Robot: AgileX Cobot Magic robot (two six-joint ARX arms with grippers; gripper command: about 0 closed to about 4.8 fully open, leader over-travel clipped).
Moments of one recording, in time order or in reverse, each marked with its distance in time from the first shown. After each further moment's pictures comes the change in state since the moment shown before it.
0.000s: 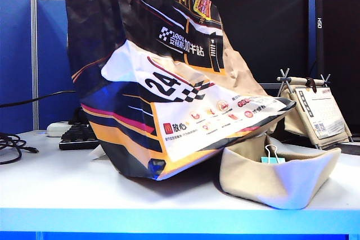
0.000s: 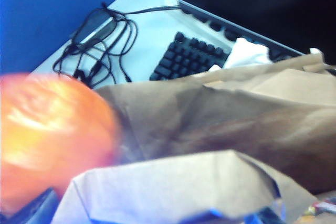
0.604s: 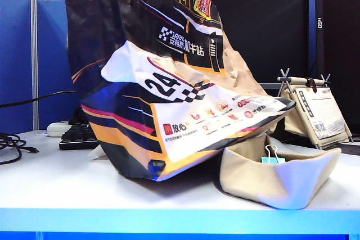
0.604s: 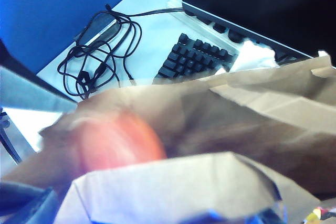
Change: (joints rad) left arm -0.001 0.008 0.000 -0.007 -0.054 -0.060; right arm 0.001 0.000 0.000 0.000 -0.005 0.005
